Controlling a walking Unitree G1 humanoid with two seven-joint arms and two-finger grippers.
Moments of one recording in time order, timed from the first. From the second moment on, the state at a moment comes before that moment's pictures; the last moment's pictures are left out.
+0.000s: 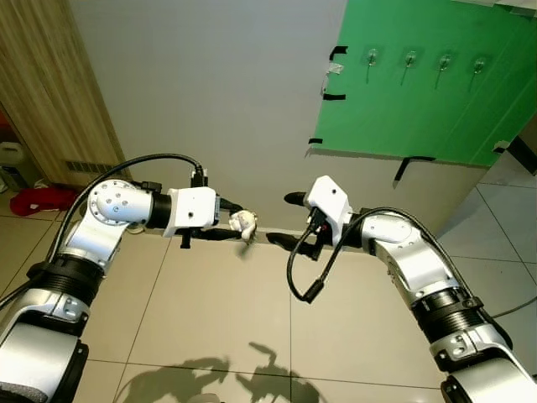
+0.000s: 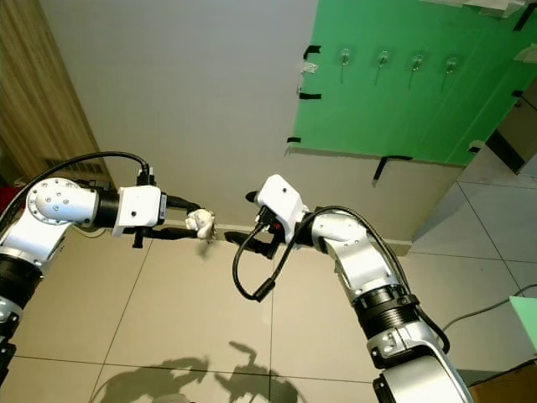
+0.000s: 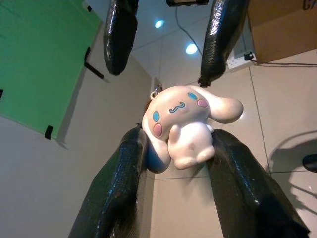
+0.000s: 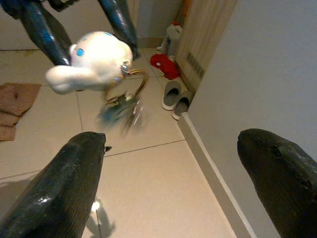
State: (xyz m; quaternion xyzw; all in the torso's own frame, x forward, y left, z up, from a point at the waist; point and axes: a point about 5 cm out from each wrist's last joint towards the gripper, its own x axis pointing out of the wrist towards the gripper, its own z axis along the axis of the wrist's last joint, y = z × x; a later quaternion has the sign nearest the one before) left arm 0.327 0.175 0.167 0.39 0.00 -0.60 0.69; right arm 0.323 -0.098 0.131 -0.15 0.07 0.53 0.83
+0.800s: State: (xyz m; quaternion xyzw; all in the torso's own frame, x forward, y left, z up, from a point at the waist) left arm 0.327 0.174 0.170 0.39 0.01 -0.61 0.69; right arm 0.310 -0.076 0.134 -0.09 0.07 0.55 0.83
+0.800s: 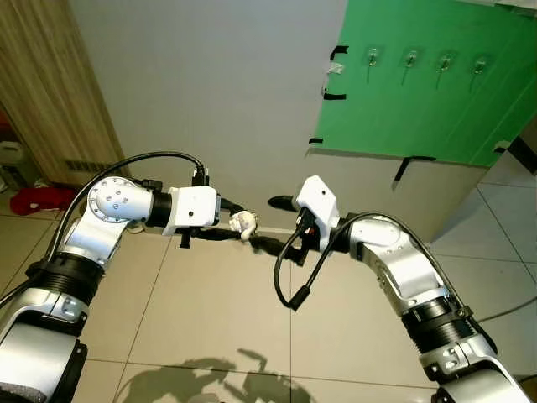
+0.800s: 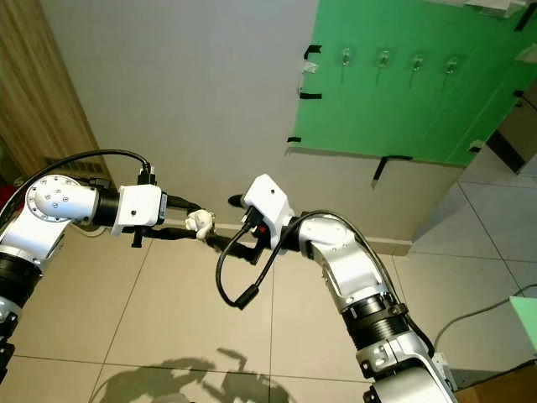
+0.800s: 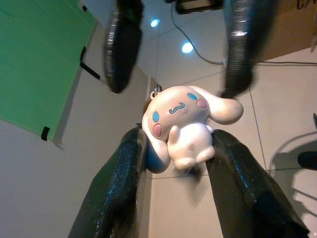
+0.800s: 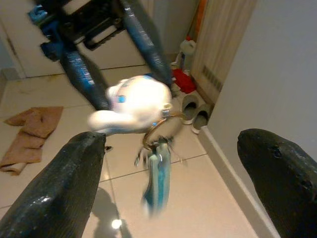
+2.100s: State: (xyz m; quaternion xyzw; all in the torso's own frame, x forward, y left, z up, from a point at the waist) left arm 0.328 0.172 0.167 0.39 0.01 -0.60 0.70; right arm 0.302 -0.071 0.125 -0.09 0.09 0.52 0.85
